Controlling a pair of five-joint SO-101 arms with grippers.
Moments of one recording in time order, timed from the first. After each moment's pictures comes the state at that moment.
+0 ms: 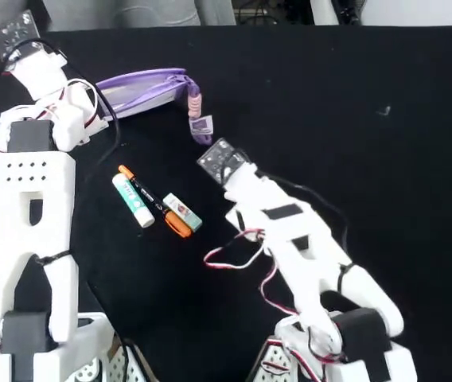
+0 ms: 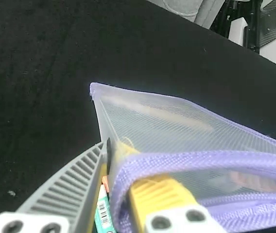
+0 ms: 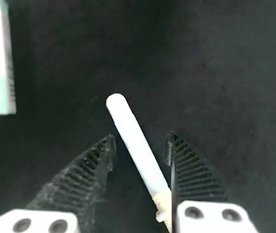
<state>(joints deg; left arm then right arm) -8.4 -18.0 7.9 58.9 20.0 -15.4 -16.3 60.9 24.8 30.5</state>
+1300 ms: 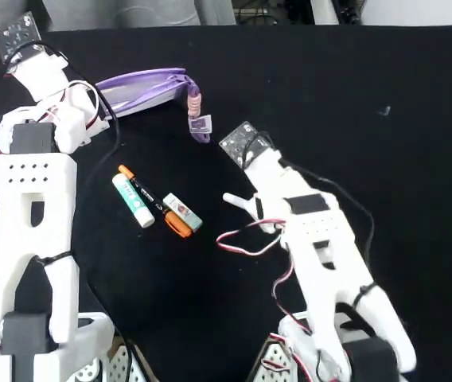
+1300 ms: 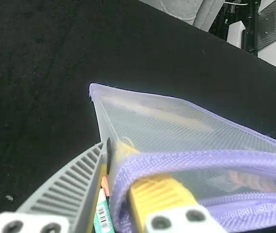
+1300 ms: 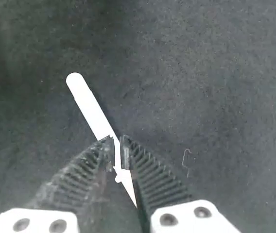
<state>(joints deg) -8.3 -18.0 10.2 56.3 19.9 -9.1 -27.8 57.2 40.0 29.9</state>
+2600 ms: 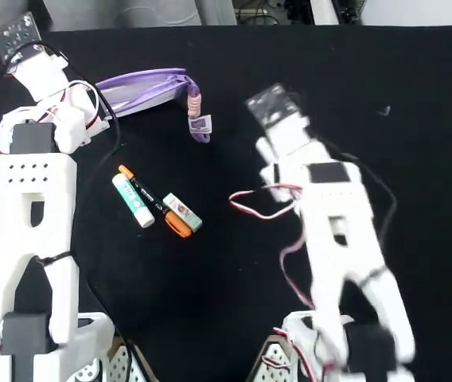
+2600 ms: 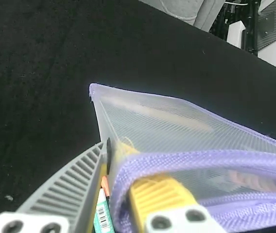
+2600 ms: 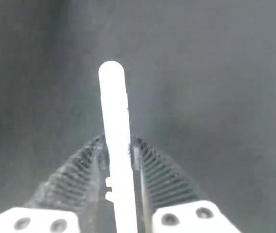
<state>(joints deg) -7.7 -18.0 10.2 56.3 19.9 -2.7 -25.6 39.8 49.5 24.4</state>
